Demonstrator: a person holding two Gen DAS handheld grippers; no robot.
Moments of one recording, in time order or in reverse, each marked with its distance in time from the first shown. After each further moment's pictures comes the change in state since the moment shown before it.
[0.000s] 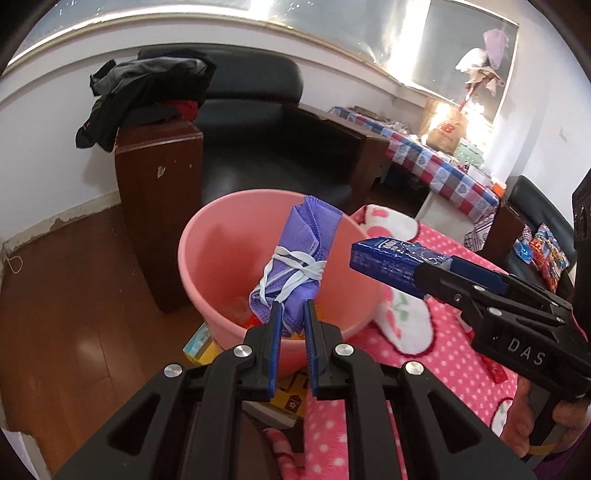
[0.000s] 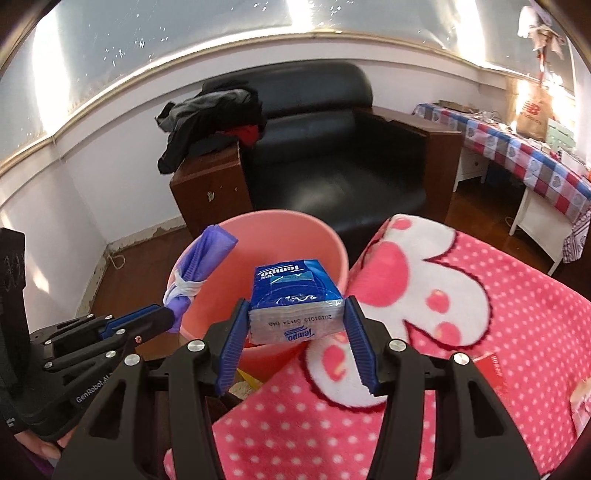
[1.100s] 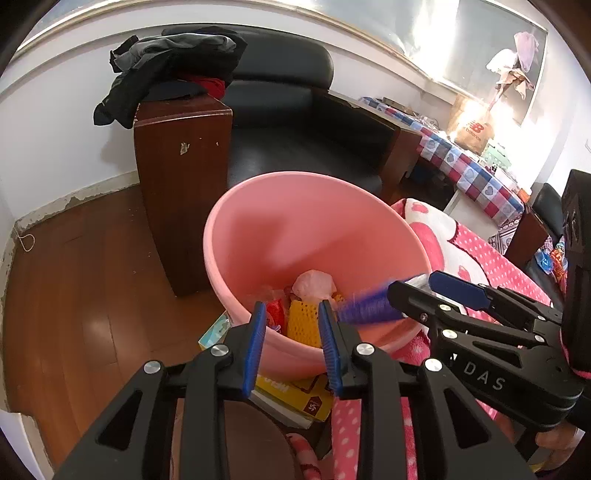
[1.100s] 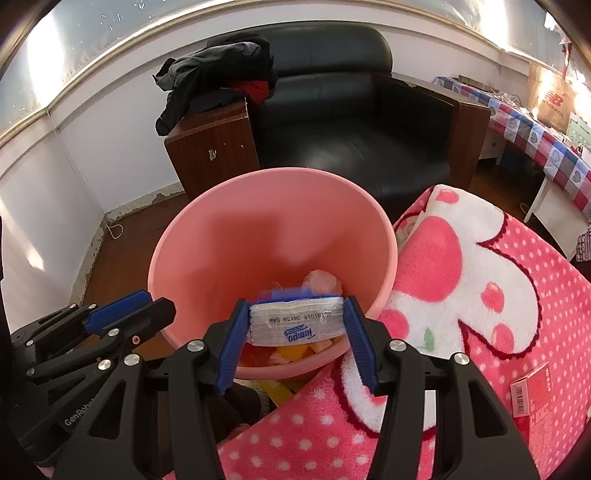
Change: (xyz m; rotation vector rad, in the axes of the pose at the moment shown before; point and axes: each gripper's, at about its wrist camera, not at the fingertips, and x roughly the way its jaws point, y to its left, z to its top) left arm 0.030 0.020 0.002 -0.061 0.043 0.078; right arm 0.066 0.017 0.003 -0.023 0.121 0.015
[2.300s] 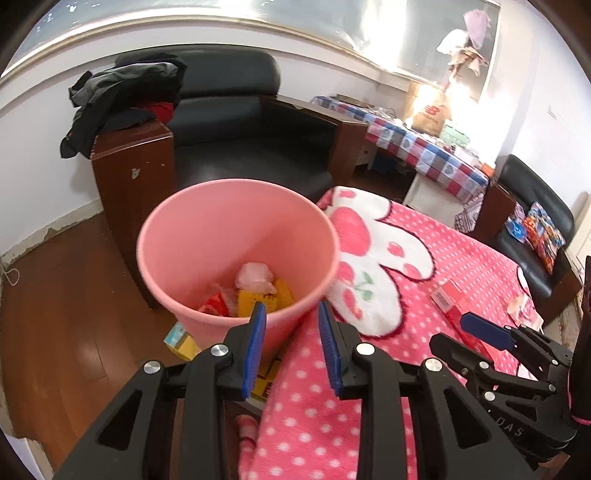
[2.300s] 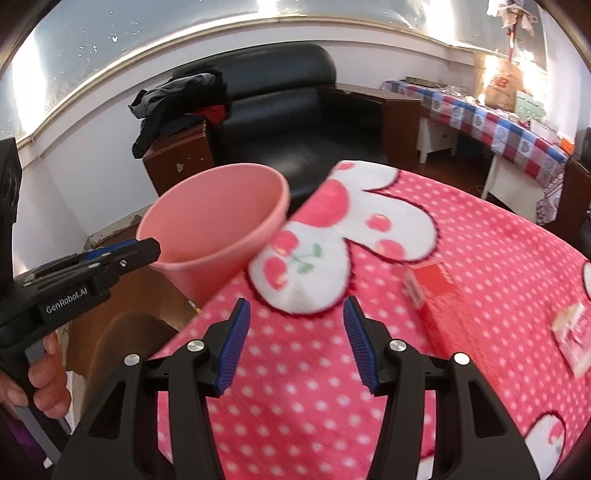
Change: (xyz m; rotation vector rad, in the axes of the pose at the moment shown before) left arm -0.041 -0.075 -0.024 0.142 -0.018 -0.094; right arm -0.109 -0.064 -0.092 0.117 -0.080 -0.113
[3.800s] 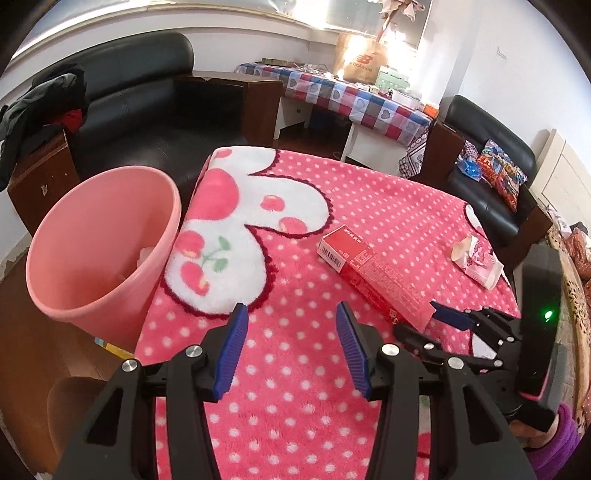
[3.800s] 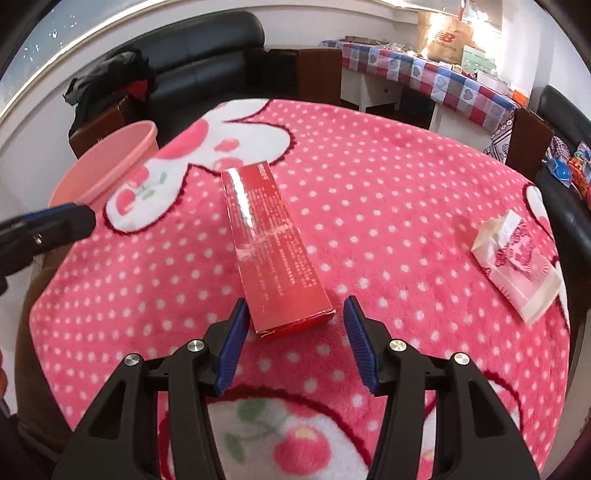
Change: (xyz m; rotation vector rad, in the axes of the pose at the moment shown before) left arm 0.034 -0.122 -0.011 0.178 0.137 -0.150; right arm 0.010 -0.113 -0.054 0.071 0.146 -0.161
